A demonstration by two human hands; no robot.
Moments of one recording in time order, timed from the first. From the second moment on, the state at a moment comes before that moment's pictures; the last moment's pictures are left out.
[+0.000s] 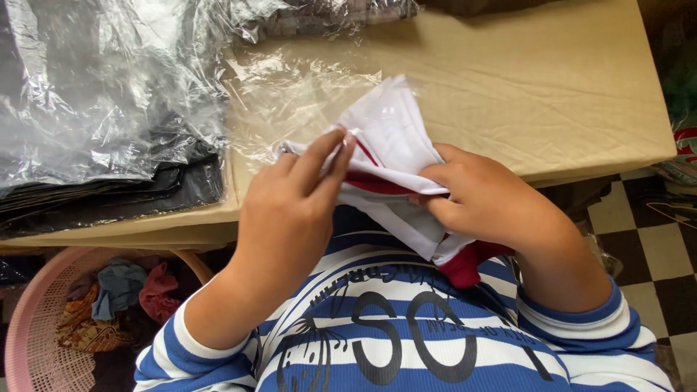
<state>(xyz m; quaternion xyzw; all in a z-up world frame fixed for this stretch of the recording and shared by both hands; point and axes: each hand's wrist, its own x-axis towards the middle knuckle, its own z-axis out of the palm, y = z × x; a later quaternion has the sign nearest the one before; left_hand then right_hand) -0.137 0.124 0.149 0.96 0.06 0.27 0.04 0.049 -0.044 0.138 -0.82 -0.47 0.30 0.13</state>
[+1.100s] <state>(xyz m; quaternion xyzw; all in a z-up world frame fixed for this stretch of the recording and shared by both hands) -0.098 0.062 0.138 0.92 -0.06 0.39 0.05 0.047 -0.053 0.088 -0.79 -0.54 0.13 0.25</state>
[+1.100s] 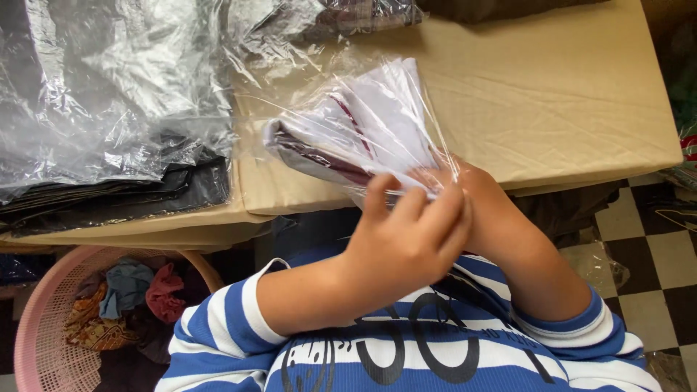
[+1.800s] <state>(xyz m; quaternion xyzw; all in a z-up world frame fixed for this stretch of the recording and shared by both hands) -0.112 0.112 0.032 0.81 0.05 0.51 0.28 0.049 -0.062 0.082 -0.70 -0.49 0.12 0.50</state>
